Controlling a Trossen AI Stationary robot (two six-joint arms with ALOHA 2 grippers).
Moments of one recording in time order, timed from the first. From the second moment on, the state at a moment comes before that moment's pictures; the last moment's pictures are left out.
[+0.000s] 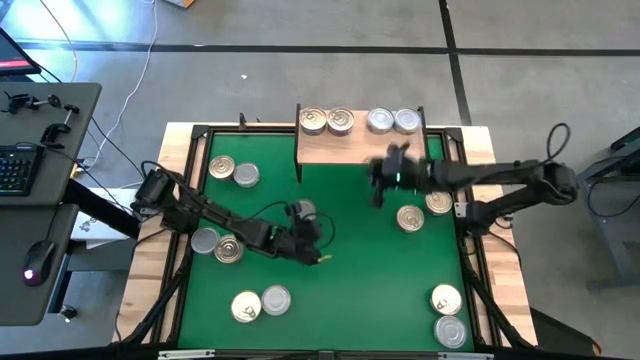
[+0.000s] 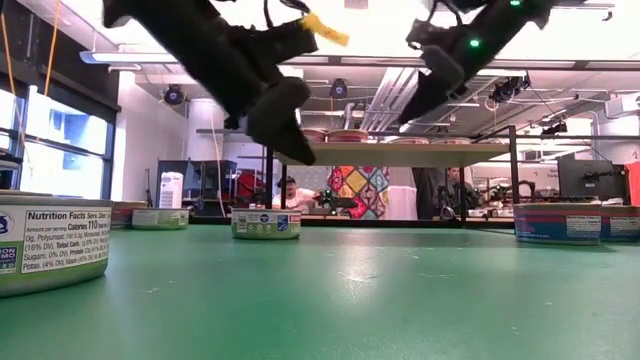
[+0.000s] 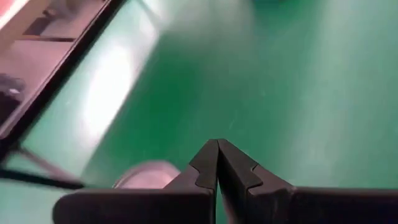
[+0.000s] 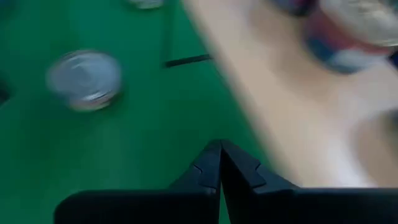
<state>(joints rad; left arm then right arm) -0.33 1.82 1.07 -0.18 -0.78 -0.30 -0.09 1.26 0.85 -0.31 0.36 0.03</state>
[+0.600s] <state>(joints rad) -0.30 1.42 0.65 0.02 -0.65 -0.39 0.58 1.32 0.44 0.45 0.69 0.32</state>
